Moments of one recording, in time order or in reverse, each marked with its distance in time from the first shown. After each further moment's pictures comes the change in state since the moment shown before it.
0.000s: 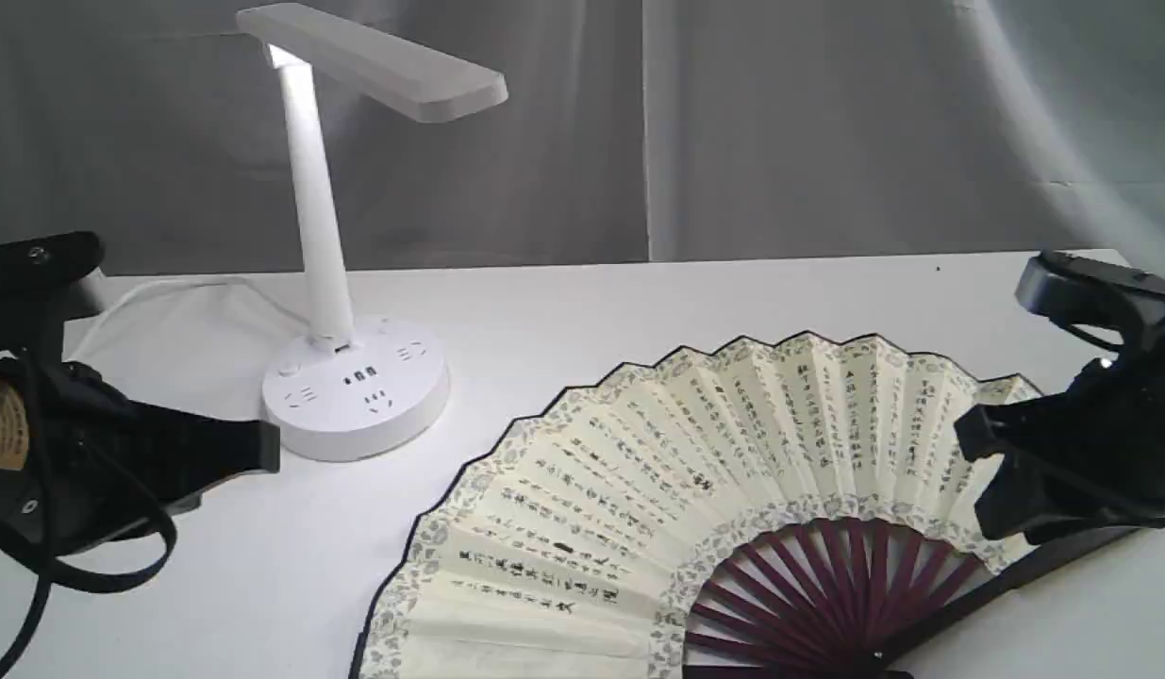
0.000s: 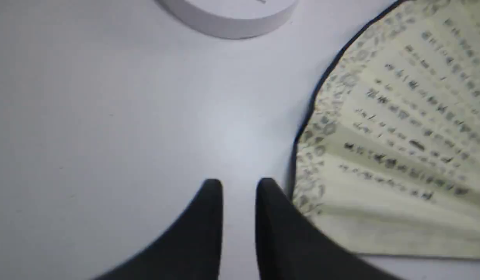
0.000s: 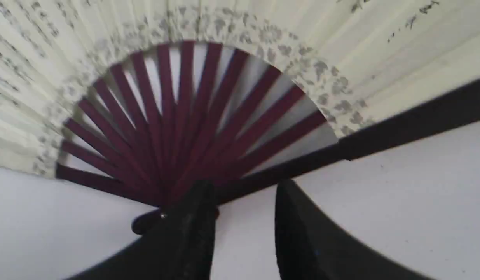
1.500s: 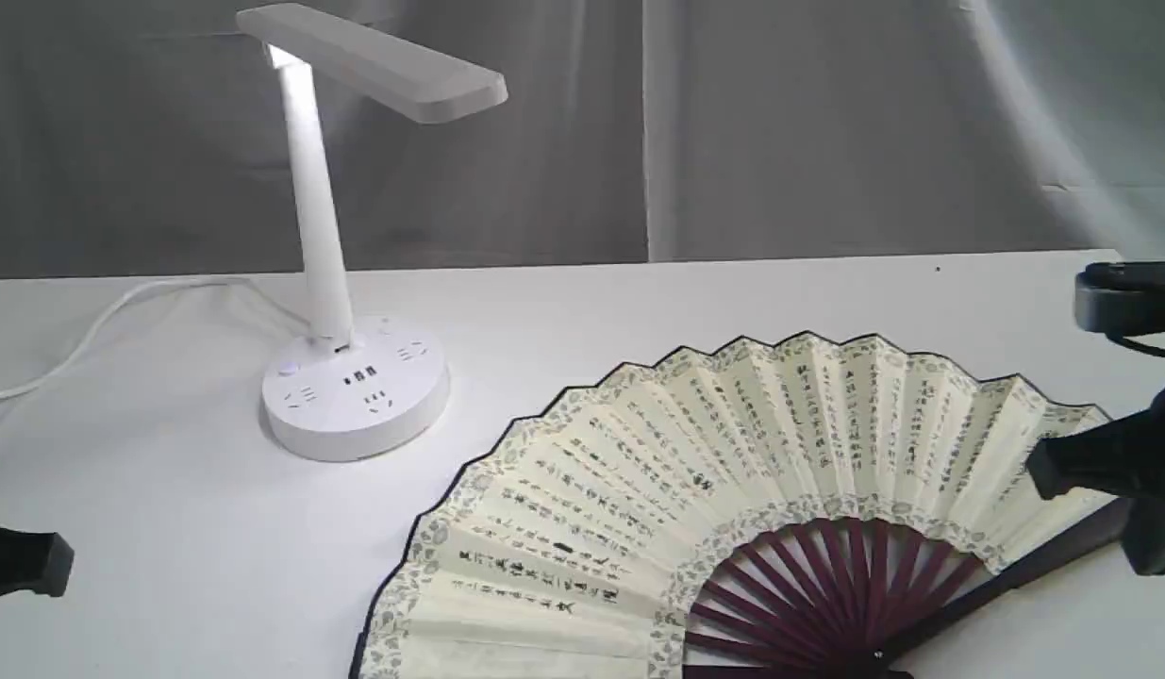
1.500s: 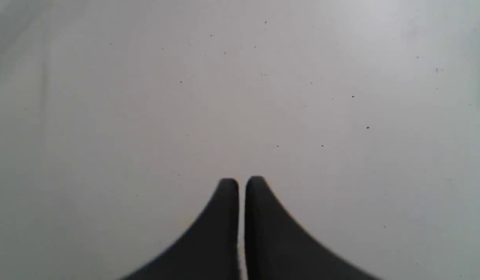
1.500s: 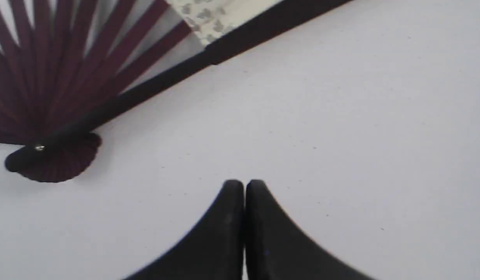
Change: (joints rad) left arm 0.346 -0.001 -0.013 -0.259 0.378 0.497; right arm 0.045 -0.111 -0.012 -0.446 0.141 0.401
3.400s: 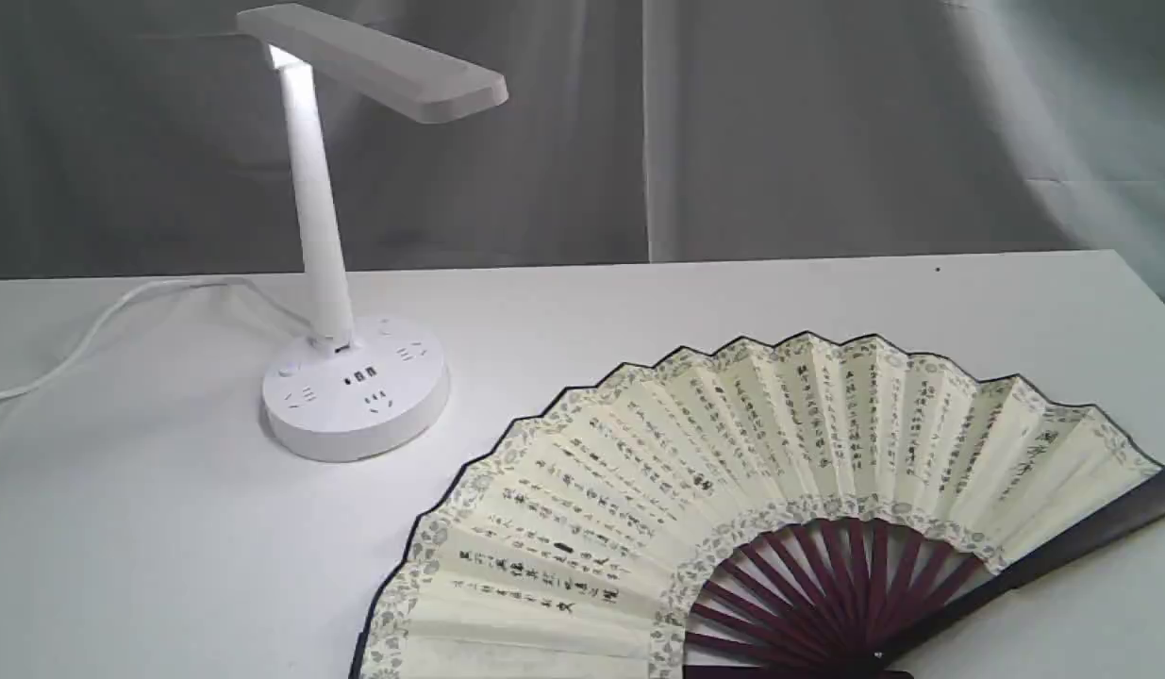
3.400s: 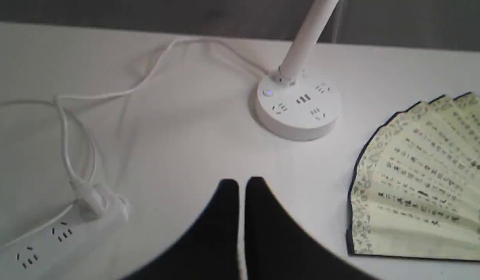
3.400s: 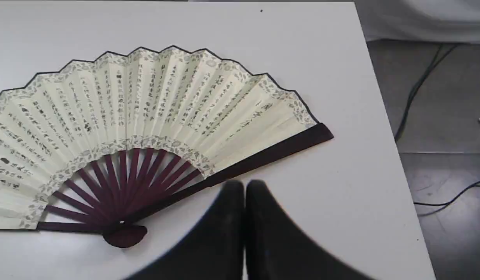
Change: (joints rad) left arm 0.000 -0.867 -0.085 -0.008 0.090 0.101; right arm -0.026 -0.944 0.083 -0.021 0.068 -0.029
